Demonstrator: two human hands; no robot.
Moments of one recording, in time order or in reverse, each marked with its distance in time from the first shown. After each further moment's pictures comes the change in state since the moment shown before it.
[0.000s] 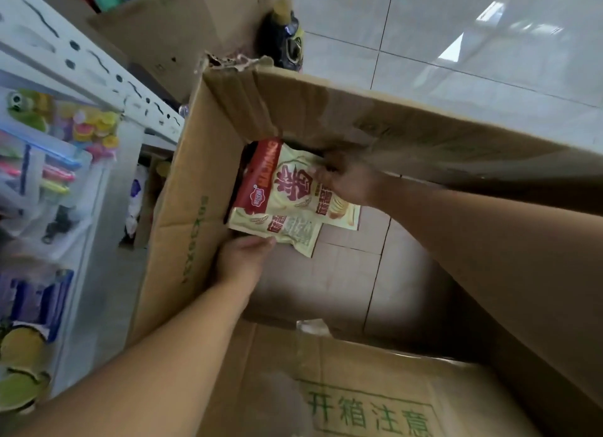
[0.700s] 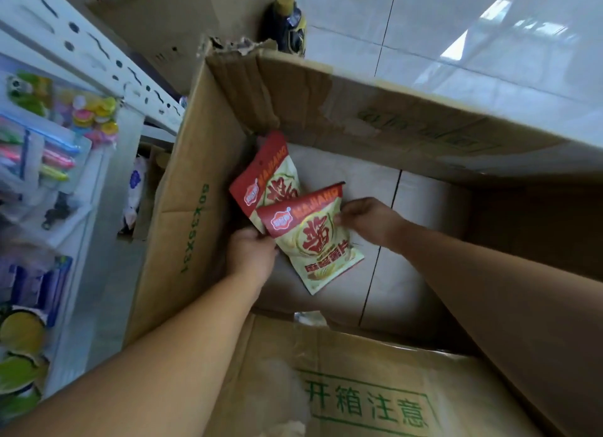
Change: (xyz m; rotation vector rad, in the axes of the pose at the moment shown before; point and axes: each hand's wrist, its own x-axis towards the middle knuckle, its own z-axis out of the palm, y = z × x) left_hand -0.005 -0.004 0.016 -0.080 0.001 0.031; right_hand -0.041 0.065 0.038 0.333 -0.089 0.182
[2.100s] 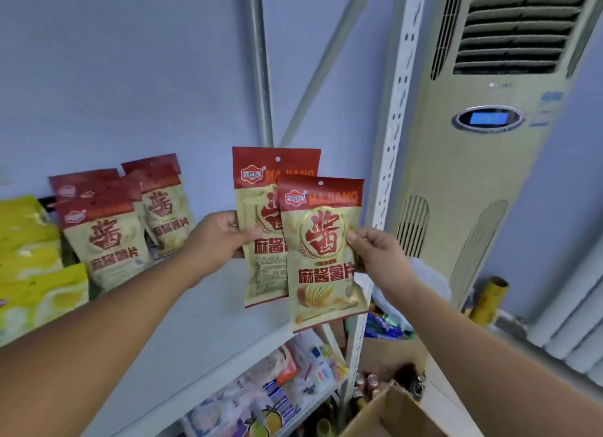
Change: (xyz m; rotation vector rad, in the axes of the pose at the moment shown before) left_hand -0.591 0.254 -0.458 -0.180 0.475 0.938; right_hand -0.564 -0.477 0.055 0.180 -0.151 -1.131
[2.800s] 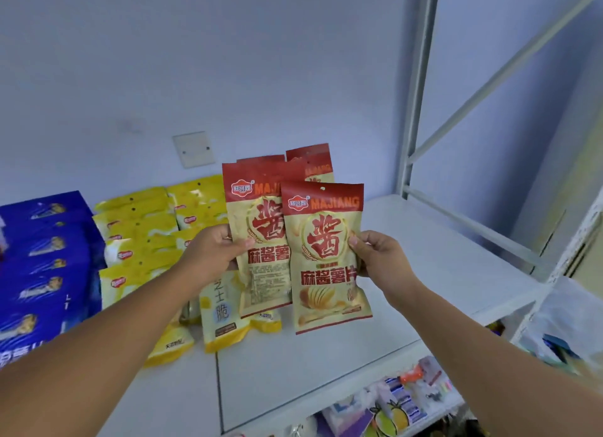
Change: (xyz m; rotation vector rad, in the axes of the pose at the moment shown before) left_hand -0.107 -0.116 -0.283 0.054 0.346 -0.161; right_hand -0.021 0.016 0.309 0.014 -0.238 0.059
